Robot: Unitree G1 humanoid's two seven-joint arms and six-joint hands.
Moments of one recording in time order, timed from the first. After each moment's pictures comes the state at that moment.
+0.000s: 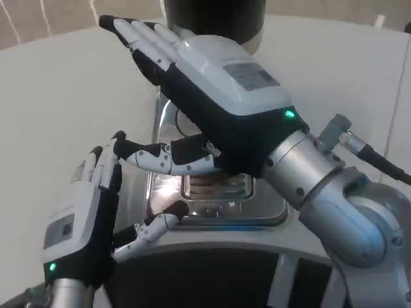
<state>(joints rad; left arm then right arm) -0.13 0.31 -0.09 0.06 0.68 -0.13 0.36 -0.71 -0.24 0.40 -0.52 -0.76 0.32 0.48</state>
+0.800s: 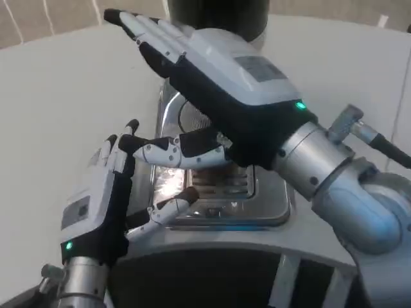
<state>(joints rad) -0.27 0.31 -0.13 0.23 0.64 -0.17 0.39 -0.72 -0.26 0.33 -0.49 -0.66 0.26 0.49</state>
